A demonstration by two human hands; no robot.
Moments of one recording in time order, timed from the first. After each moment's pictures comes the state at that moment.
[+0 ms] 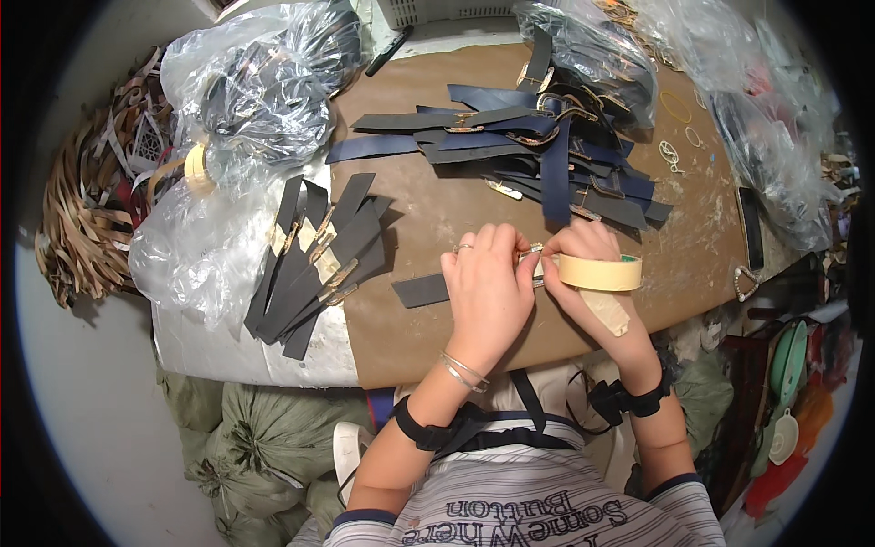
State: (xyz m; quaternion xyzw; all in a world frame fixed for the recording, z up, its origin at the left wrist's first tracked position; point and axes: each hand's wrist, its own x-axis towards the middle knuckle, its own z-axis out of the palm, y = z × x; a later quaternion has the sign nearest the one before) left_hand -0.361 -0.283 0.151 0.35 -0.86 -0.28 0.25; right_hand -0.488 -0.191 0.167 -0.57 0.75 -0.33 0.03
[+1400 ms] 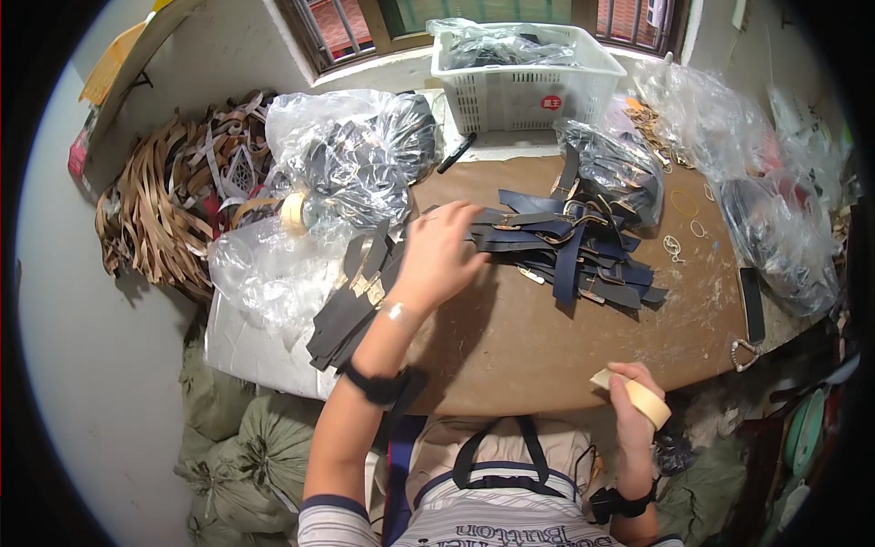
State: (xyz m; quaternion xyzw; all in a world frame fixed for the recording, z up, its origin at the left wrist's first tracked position) left_hand -0.338 -0.418 0.216 0.23 -0.94 -0.07 0.25; right_hand -0.469 -0.081 0.170 -0.30 0.72 -0.61 0.16
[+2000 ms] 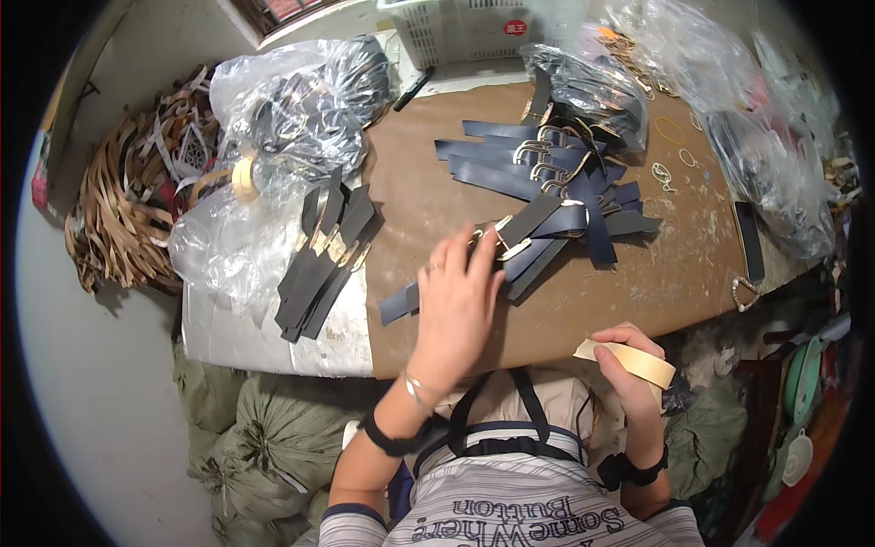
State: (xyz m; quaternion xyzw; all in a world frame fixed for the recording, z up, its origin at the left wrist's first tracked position) left_hand -0.319 -0.290 0.183 0.29 -0.92 -0.11 0.25; right_hand -0.457 -0.074 0.185 -0.31 0.71 -0.57 0.26
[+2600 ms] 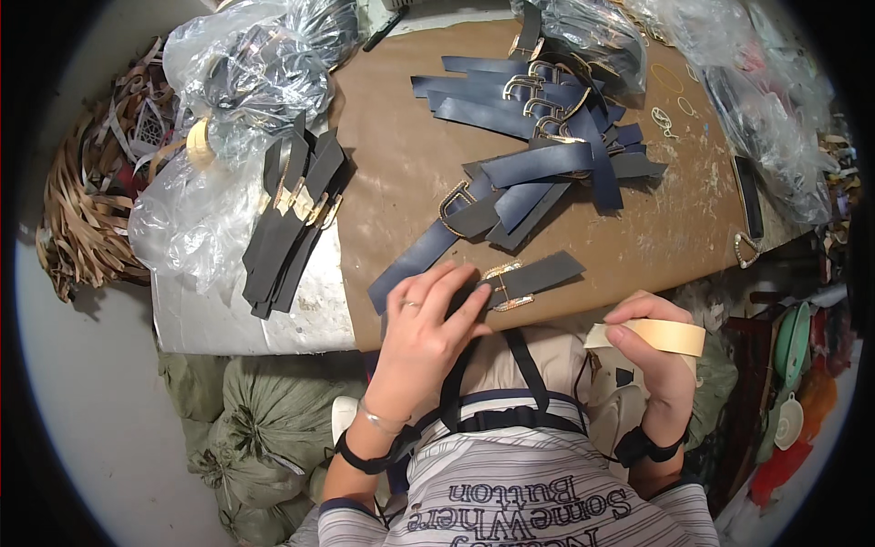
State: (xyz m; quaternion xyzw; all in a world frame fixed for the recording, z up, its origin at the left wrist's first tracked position) left_hand -0.247 -0.265 0.179 0.17 -0.95 -0.14 0.21; right_hand -0.447 -0.074 0.231 -0.24 0.69 -0.57 0.37
